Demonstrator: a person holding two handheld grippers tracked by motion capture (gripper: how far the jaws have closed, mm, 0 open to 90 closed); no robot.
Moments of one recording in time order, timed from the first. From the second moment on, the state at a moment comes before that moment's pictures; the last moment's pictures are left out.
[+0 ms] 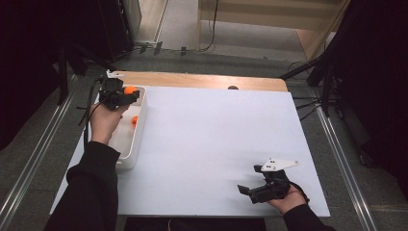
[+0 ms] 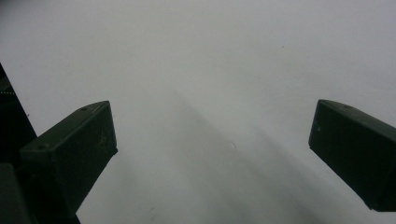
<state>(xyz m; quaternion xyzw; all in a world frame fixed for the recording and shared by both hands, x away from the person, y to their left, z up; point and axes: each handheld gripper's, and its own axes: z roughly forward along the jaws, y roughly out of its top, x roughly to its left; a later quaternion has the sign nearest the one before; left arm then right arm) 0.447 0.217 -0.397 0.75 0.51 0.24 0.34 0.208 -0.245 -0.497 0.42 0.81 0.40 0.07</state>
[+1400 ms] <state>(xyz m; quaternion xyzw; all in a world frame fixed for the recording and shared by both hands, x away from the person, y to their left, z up) 0.459 0.216 -0.416 0.75 0.53 0.24 0.32 0.208 -0.244 -0.497 0.42 0.81 0.40 0.07</state>
